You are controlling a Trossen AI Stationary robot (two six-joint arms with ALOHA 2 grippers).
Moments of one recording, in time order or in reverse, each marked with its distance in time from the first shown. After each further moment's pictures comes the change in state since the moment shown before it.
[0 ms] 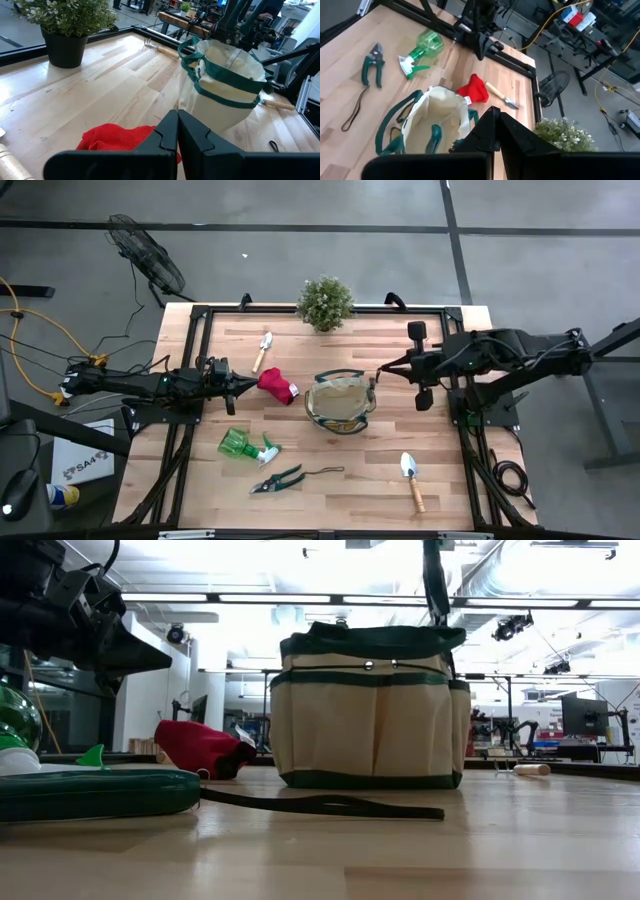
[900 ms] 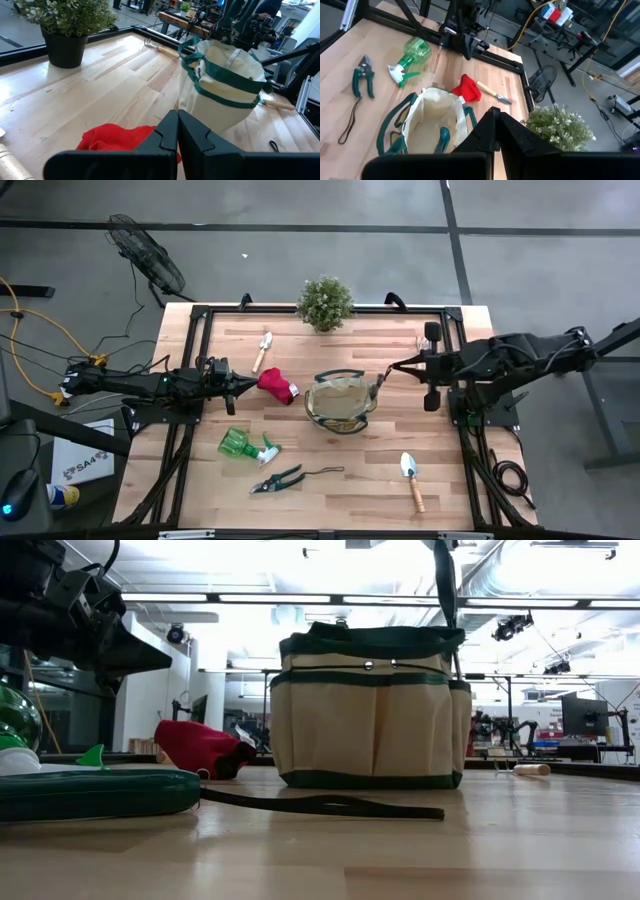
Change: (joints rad) left arm 0.000 0.000 0.000 0.000 0.000 0.000; right arm 0.084 -0.119 -0.111 0.031 0.156 0.131
